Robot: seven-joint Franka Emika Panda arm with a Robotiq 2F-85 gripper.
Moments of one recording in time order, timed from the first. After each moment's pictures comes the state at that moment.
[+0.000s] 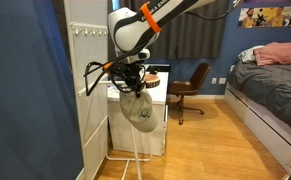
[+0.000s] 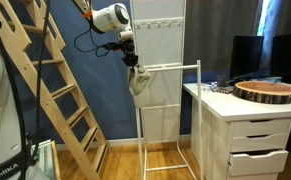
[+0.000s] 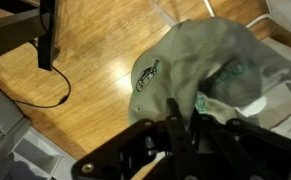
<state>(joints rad) 0.30 0.20 0.23 -1.88 -0.28 2.03 1.88</state>
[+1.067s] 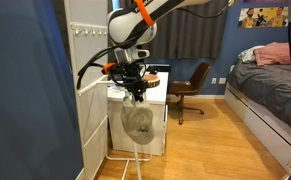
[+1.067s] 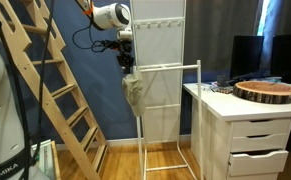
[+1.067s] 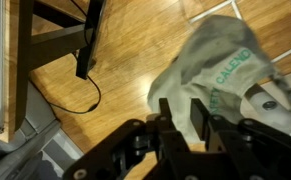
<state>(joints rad) 0.31 0.23 0.23 -1.83 -0.16 1.86 1.78</state>
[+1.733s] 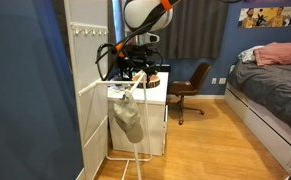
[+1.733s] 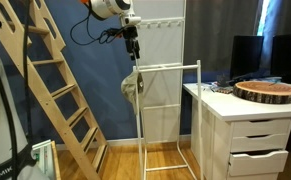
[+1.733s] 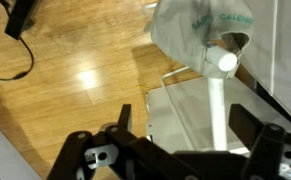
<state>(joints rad) 0.25 0.07 0.19 -1.91 -0.17 2.07 1.42</state>
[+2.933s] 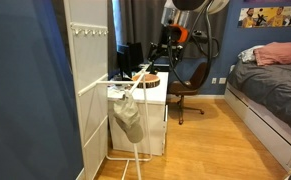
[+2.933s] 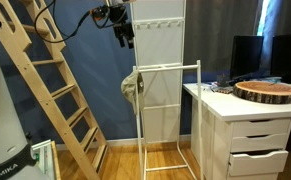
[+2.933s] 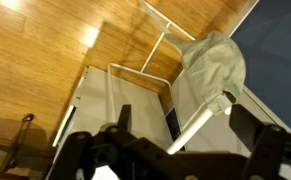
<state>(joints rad) 0.20 -0.42 0.14 -2.35 0.07 2.22 0.41</state>
